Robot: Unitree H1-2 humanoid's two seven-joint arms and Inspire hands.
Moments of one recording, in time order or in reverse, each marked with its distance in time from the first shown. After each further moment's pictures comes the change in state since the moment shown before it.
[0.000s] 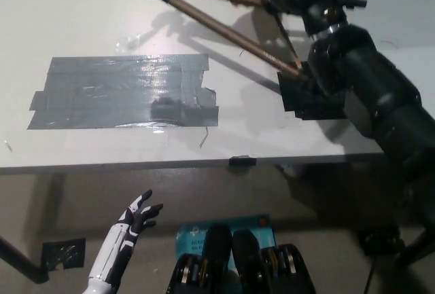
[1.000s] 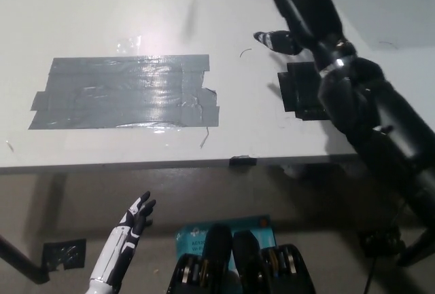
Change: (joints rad) left_arm 0.000 0.002 -0.006 0.015 0.000 0.007 0.001; right_arm 0.283 -0.106 -0.058 -0.634 0.325 0.165 0.531
